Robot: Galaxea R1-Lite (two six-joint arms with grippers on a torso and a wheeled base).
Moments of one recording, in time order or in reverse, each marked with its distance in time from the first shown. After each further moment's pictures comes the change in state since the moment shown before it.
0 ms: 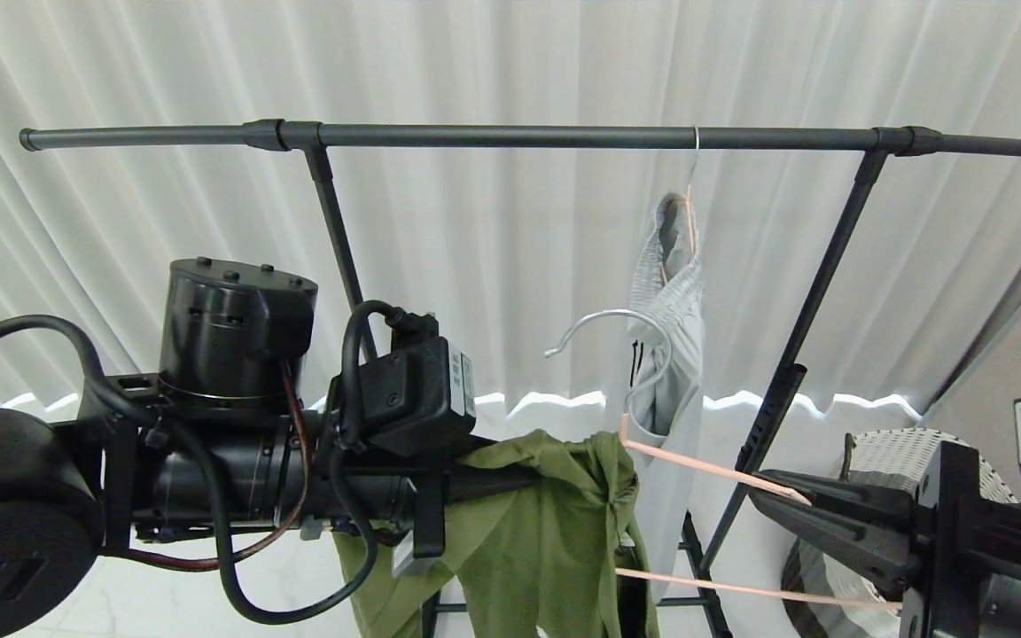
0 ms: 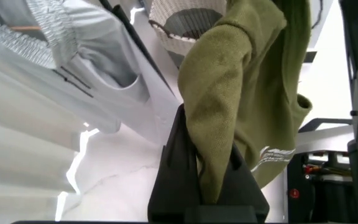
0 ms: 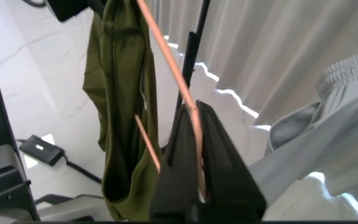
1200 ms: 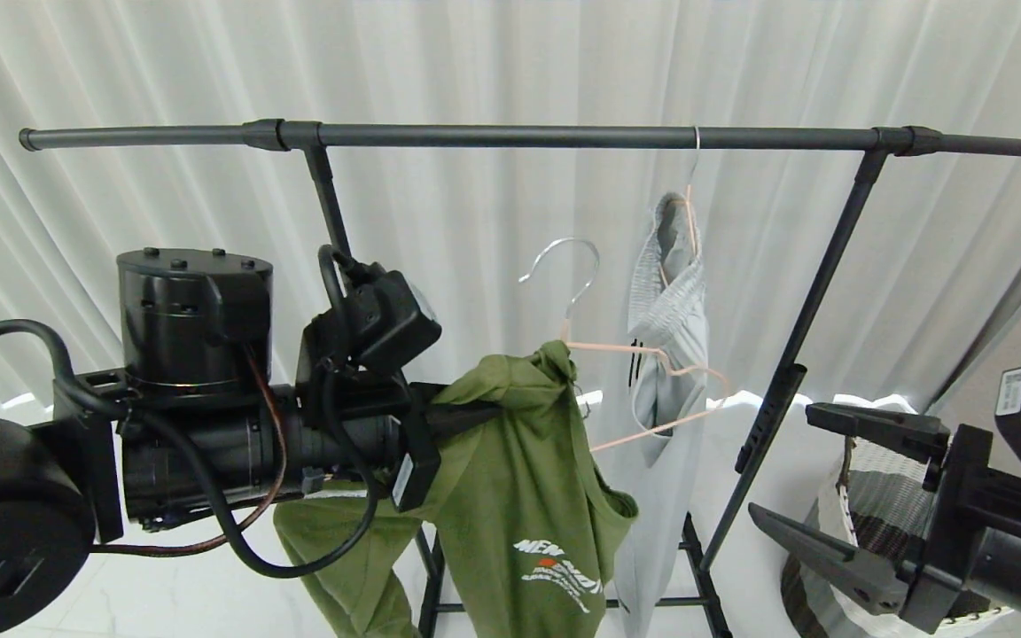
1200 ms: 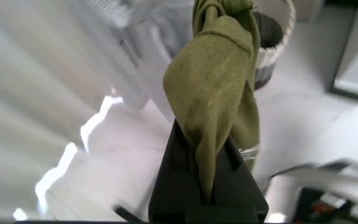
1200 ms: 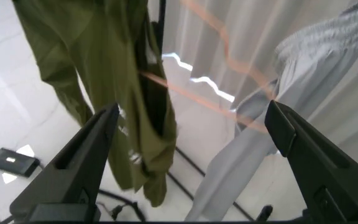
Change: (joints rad) left arm 0.054 -0.011 0.042 -0.158 0.209 -0.278; right arm -0.149 -0.002 0.008 0.035 0.003 0.027
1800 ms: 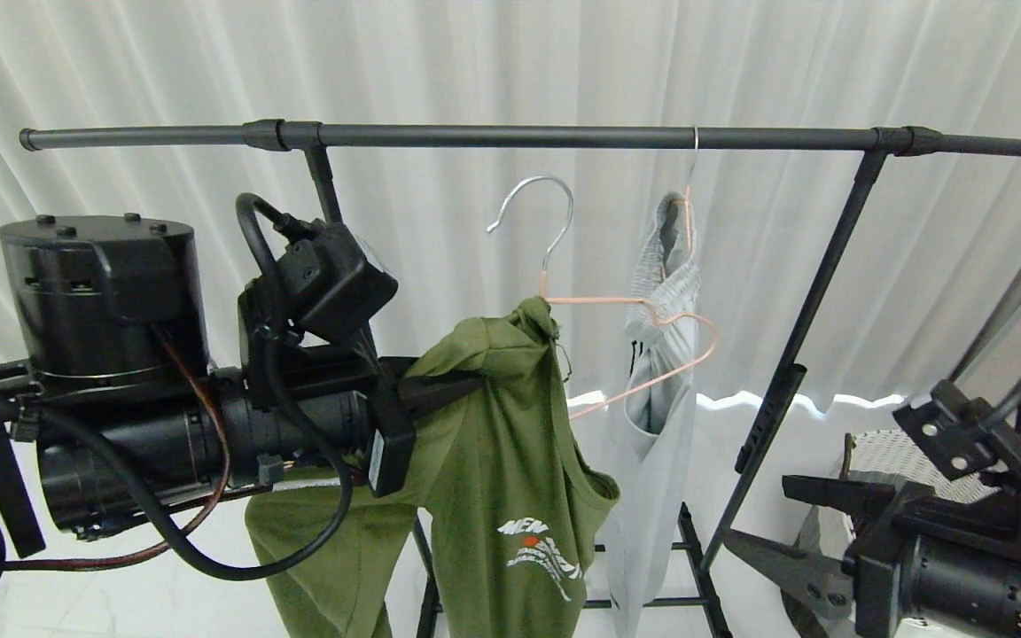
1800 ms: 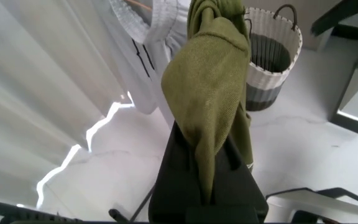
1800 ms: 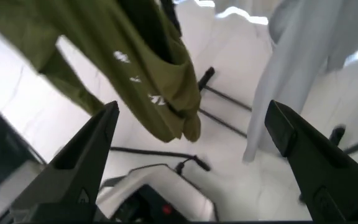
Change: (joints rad) left arm -0.013 -0.088 -0.001 -0.001 0.044 -0.058; right arm 0.033 0.093 -0.043 0.168 -0.099 0.410
